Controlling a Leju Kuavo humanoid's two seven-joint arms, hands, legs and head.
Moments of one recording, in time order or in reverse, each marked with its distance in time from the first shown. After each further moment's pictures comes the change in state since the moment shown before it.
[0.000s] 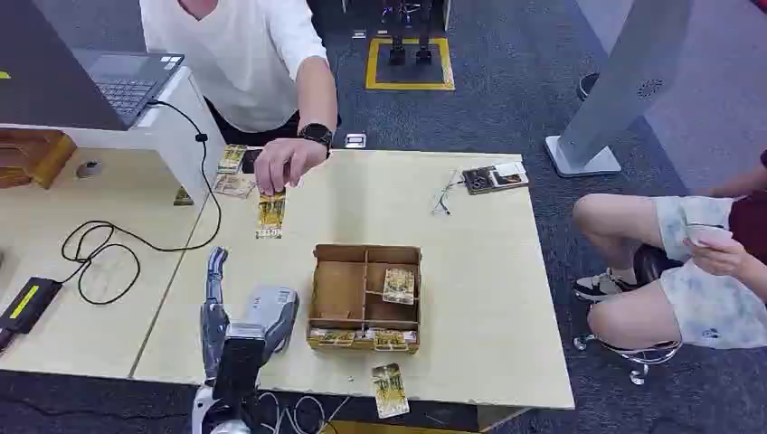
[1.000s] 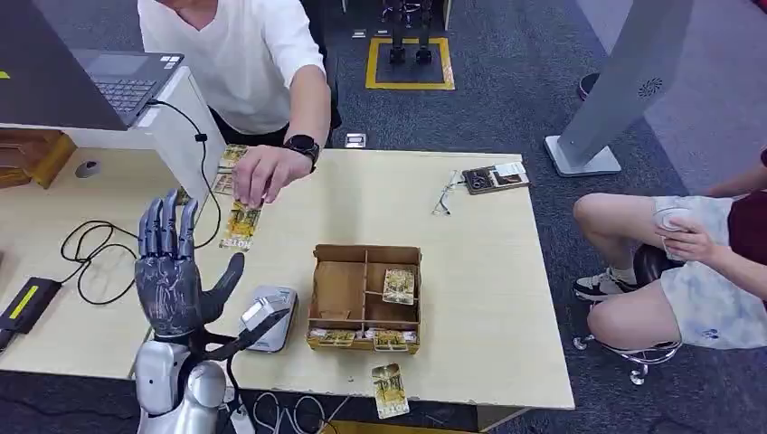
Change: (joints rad) left arm -0.137 -0.206 0.514 -0.003 -0.799 0.003 -0.193; right arm -0.042 -0.042 -0.003 0.072 0.086 -0.002 0.000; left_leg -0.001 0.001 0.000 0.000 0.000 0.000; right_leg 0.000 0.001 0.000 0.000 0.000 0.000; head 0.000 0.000
